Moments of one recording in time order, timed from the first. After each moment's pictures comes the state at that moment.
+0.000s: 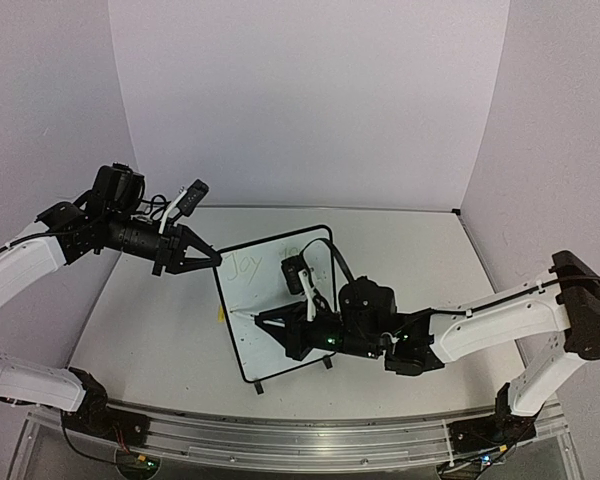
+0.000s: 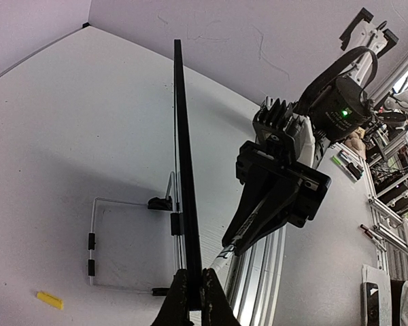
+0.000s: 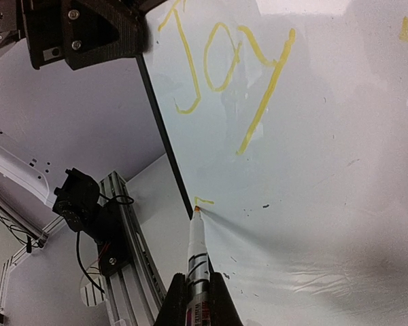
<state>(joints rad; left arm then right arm) -0.55 1.13 1.10 -0.58 0.84 0.10 1.25 1.62 0.87 0.55 0.05 0.46</state>
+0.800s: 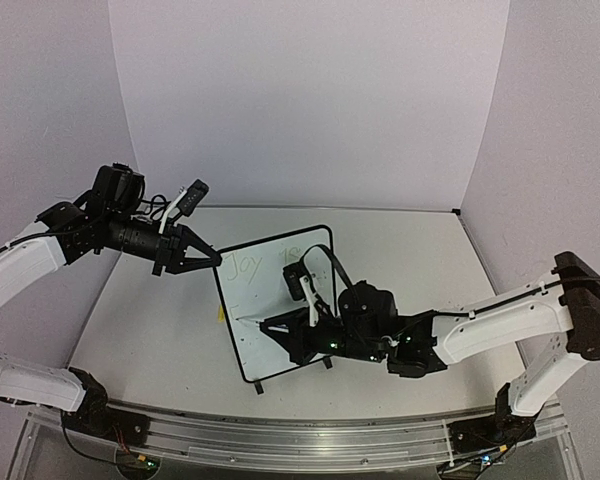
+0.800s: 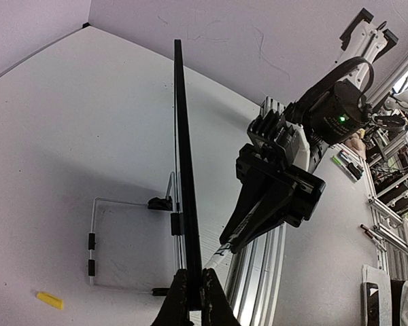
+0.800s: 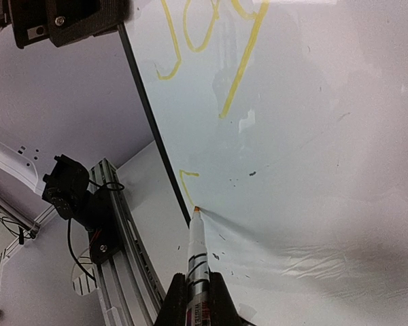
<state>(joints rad) -0.55 1.13 1.10 -0.58 0.84 0.10 1.25 1.61 0.86 0.49 0.07 0.47</state>
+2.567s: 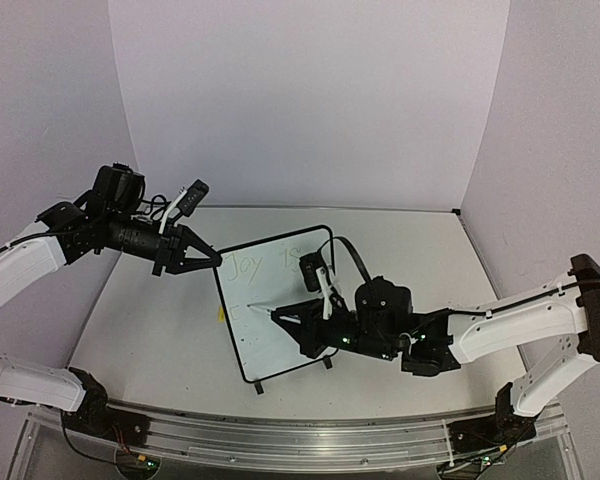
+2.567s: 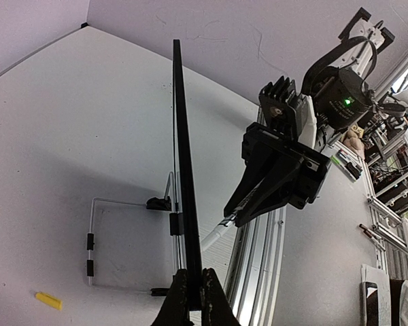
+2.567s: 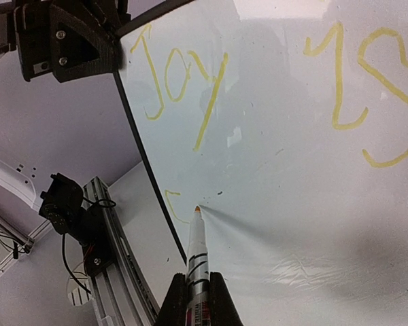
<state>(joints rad) -0.55 1.13 1.10 -0.58 0.85 0.10 1.25 1.52 0.81 0.50 0.14 0.45</state>
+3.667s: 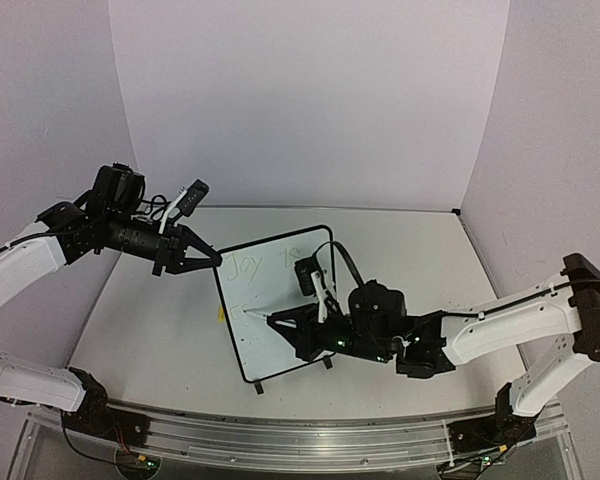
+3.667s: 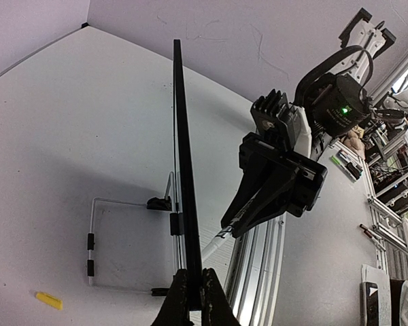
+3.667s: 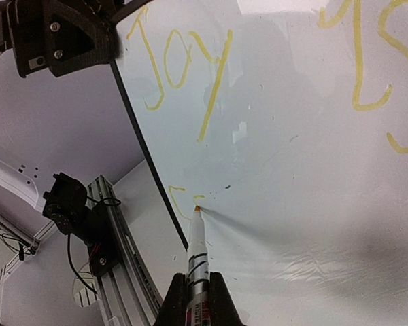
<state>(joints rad) -0.55 1.13 1.10 -0.58 0.85 0.10 1.25 1.56 0.82 0.51 0.12 0.49</state>
